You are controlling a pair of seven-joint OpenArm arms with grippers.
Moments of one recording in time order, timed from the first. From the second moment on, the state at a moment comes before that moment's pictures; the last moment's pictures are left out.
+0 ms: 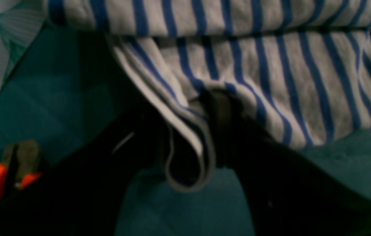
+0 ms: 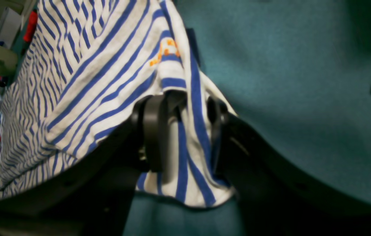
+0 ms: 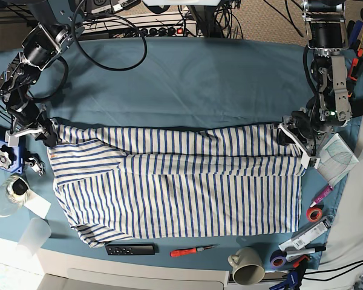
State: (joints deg) left arm -2.2 -15.8 -6.8 84.5 -25.4 -12.8 53.2; right arm 14.0 20.3 49.8 54.4 34.0 33.9 -54.8
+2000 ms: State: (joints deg) left arm 18.2 -27.2 -20.7 104.5 -29.7 -14.4 66.2; right arm -8.7 19.5 49.2 85.3 34.1 31.0 -68.9
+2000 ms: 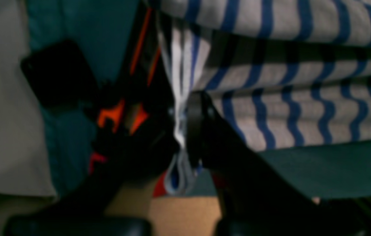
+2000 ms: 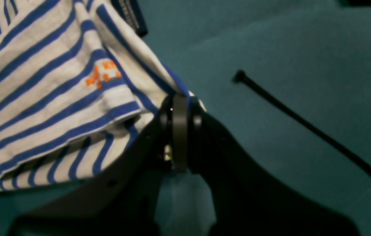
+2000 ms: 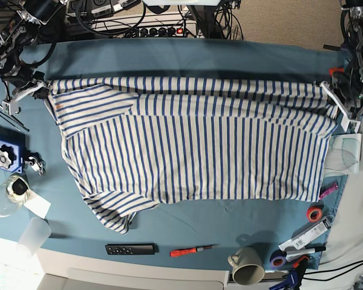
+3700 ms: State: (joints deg) left arm 22.3 -27.4 -21.1 116.3 -12.8 -6.4 66.2; right arm -18.9 19.7 49.3 95.4 40.2 31.0 -75.3
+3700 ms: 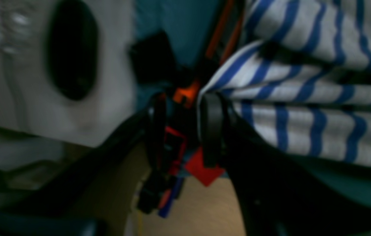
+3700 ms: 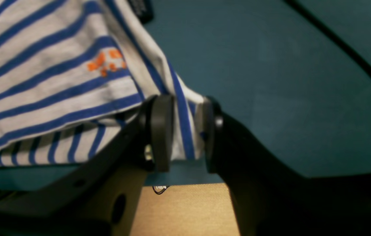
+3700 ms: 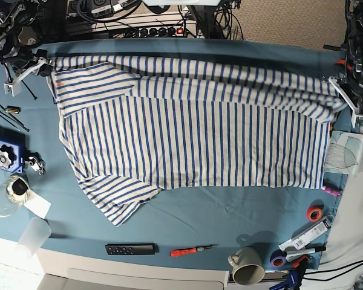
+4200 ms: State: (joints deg) left arm 26.9 -27.5 -21.1 118.4 -12.6 -6.8 69.1; right arm -19.0 20.9 49.3 95.4 40.1 31.3 -77.8
